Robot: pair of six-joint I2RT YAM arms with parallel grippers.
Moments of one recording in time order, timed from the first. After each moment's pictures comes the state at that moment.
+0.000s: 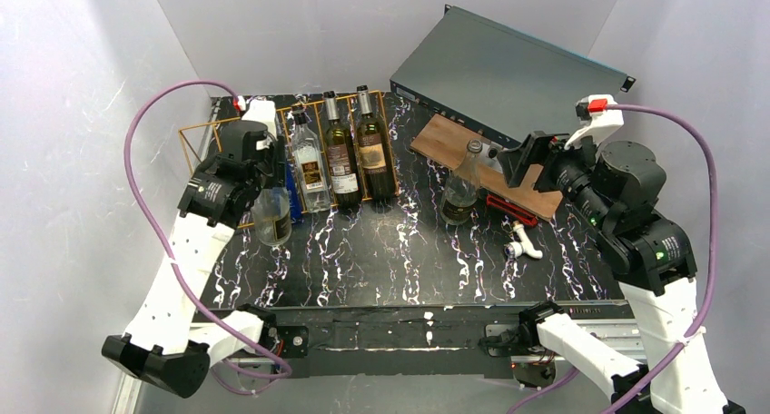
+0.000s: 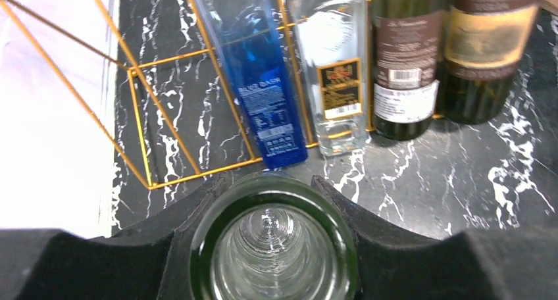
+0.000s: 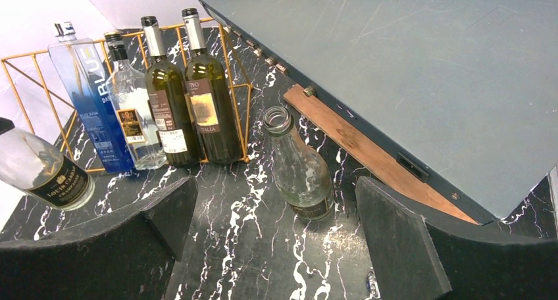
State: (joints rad) left arm -0.34 1.08 1.35 -0.91 -0.36 -0.09; right arm 0.41 0.84 1.44 -0.81 0.06 0.25
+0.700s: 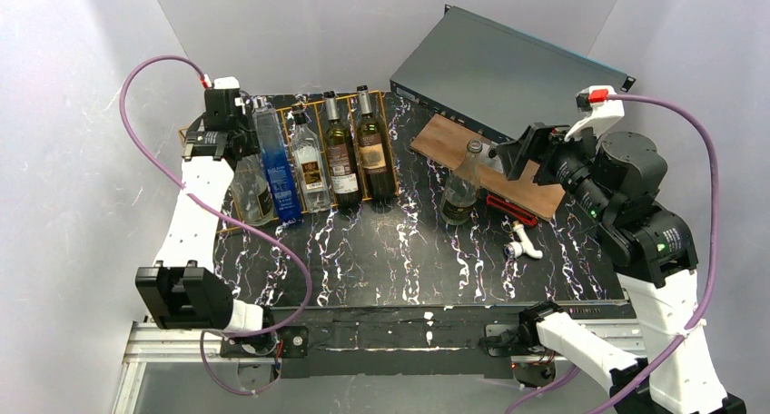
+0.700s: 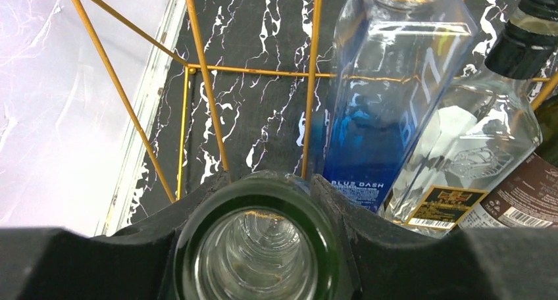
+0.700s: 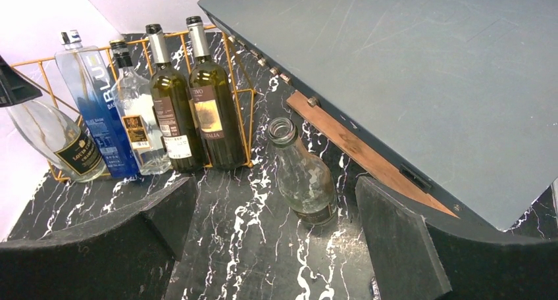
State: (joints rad) left arm -0.01 1.39 1.45 -0.77 -0.33 -0.11; right arm 0.41 0.88 1.50 -0.82 0.06 0.26
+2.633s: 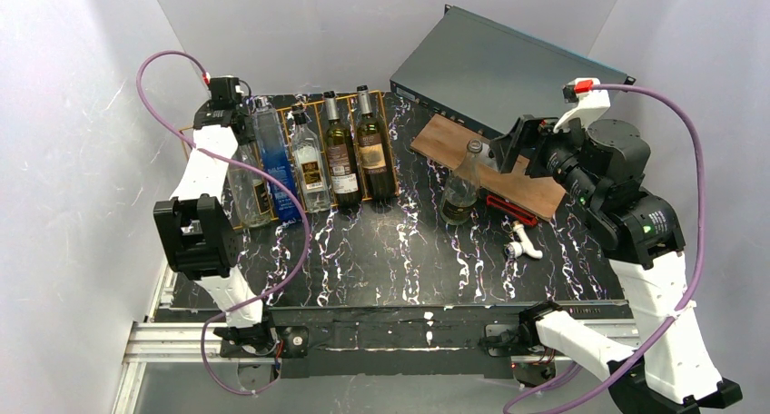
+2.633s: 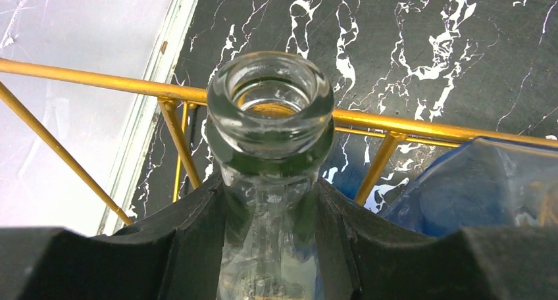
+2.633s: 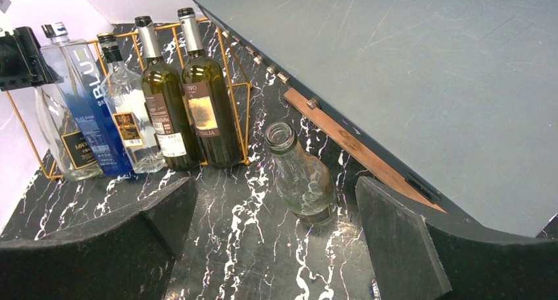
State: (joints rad) left arm 0.08 1.74 1.57 -0.64 -0.33 -0.11; right arm 0.41 0.94 1.51 -0.81 0.06 0.26
